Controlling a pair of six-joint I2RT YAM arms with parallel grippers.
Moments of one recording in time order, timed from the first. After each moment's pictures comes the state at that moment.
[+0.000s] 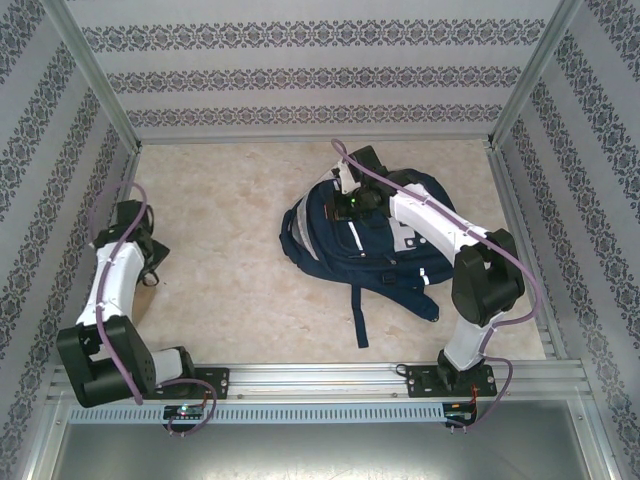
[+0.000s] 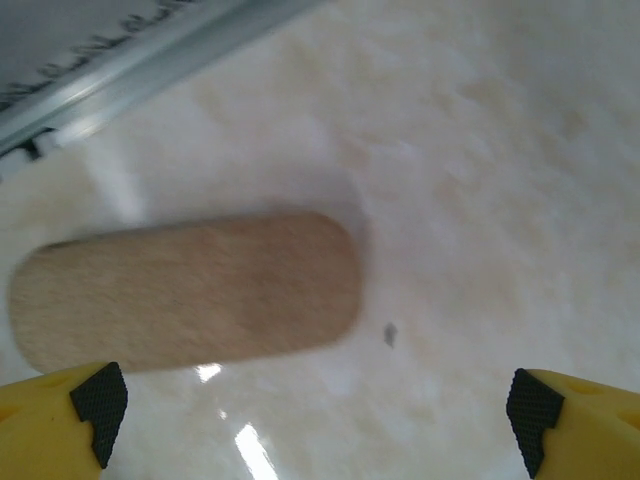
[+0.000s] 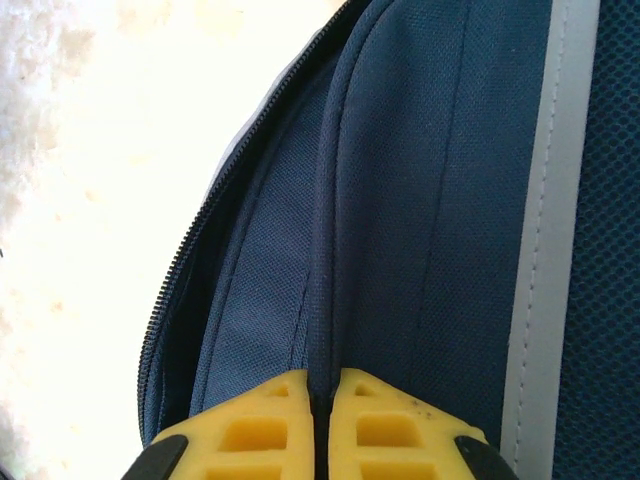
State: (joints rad) left arm 0.35 1.26 0.92 -0.95 -0.34 -0.78; right arm 0.50 1.78 1.46 -0.66 -0.34 0.39
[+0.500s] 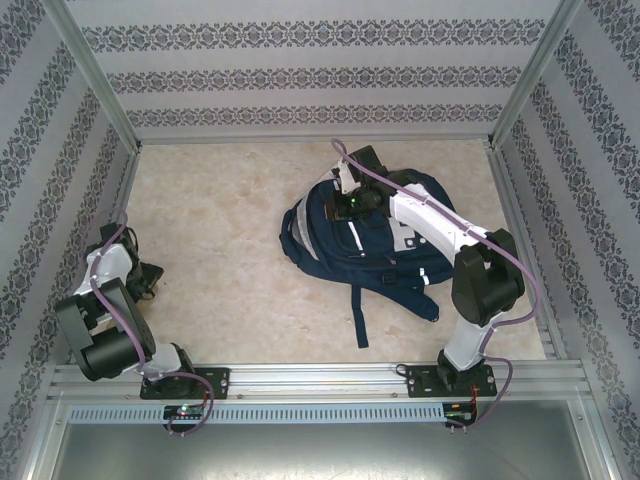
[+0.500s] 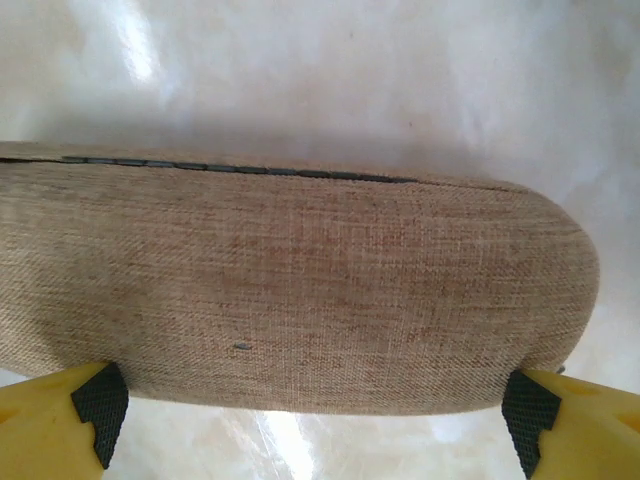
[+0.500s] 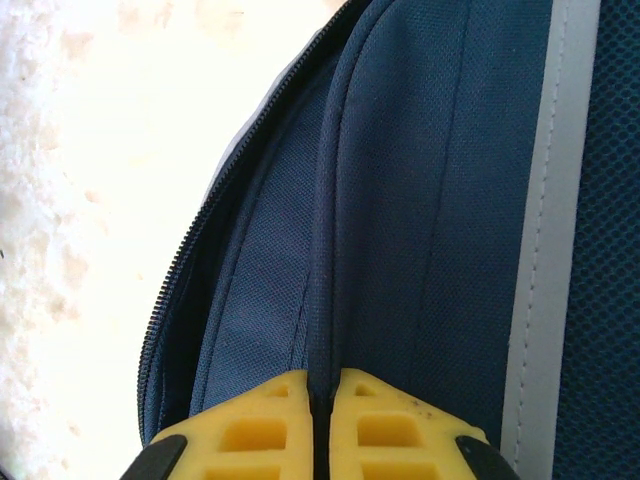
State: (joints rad) left arm 0.53 1.41 0.81 -0.89 -0.14 -0.79; right arm 0.50 1.78 1.46 -0.66 -0.34 0.39
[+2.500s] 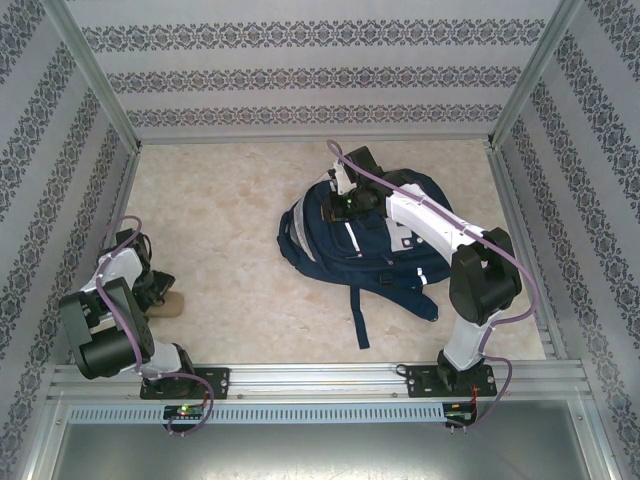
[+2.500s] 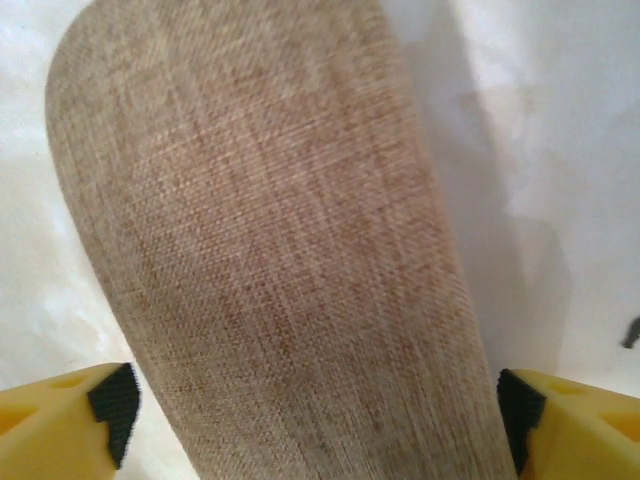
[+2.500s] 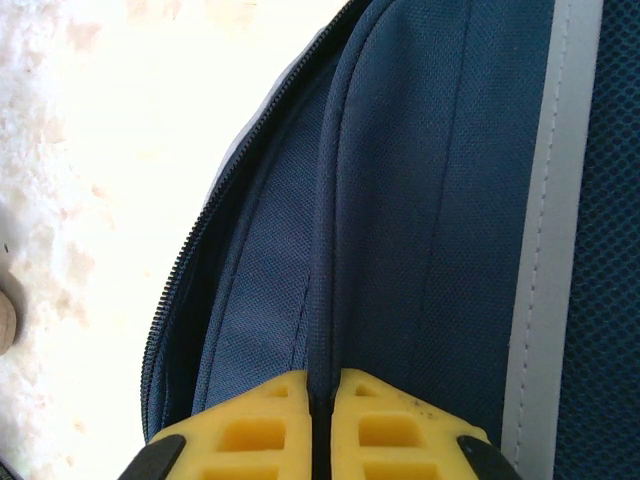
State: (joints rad) left arm 0.46 1.42 0.73 -0.87 -0.15 -0.82; right arm 0.51 1.79 1.47 -0.66 -0.34 0.39
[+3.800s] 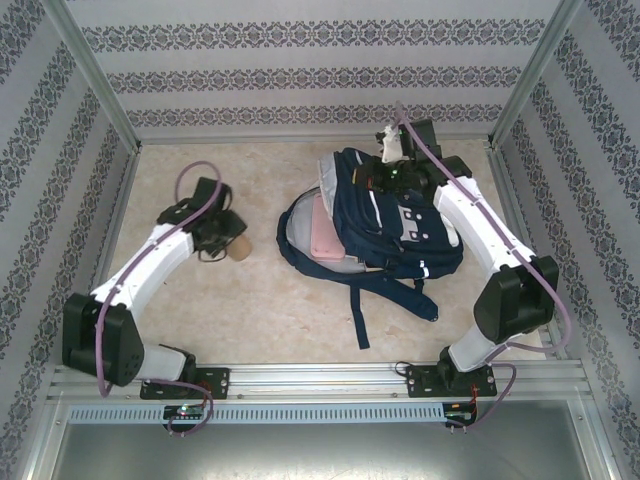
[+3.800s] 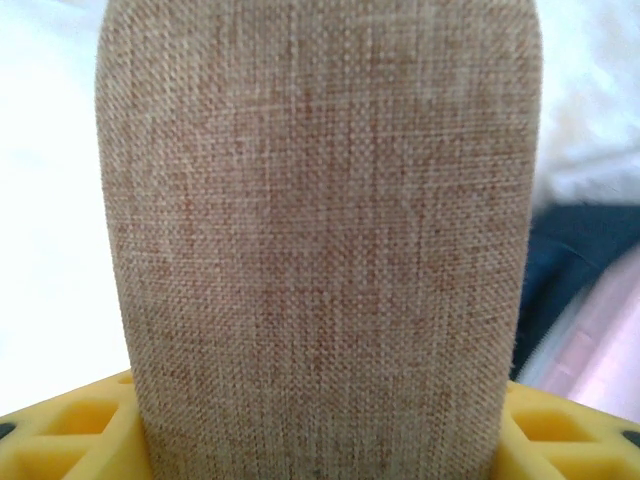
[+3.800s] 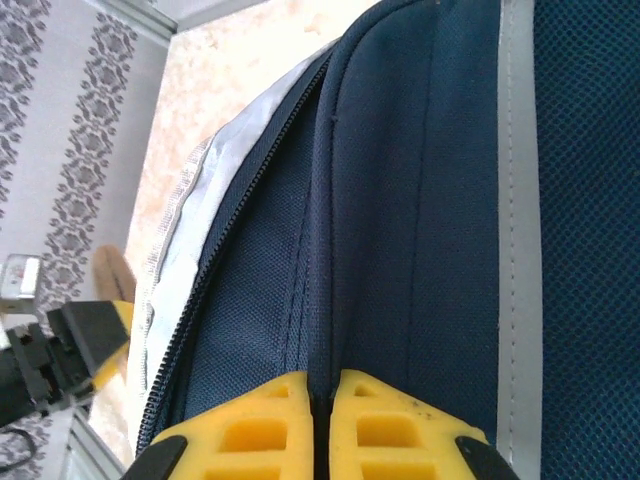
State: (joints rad) left arm -0.28 1.40 1.09 -0.75 -0.04 -1.00; right arm 0.28 1.60 1.51 -0.67 -0.54 0.49
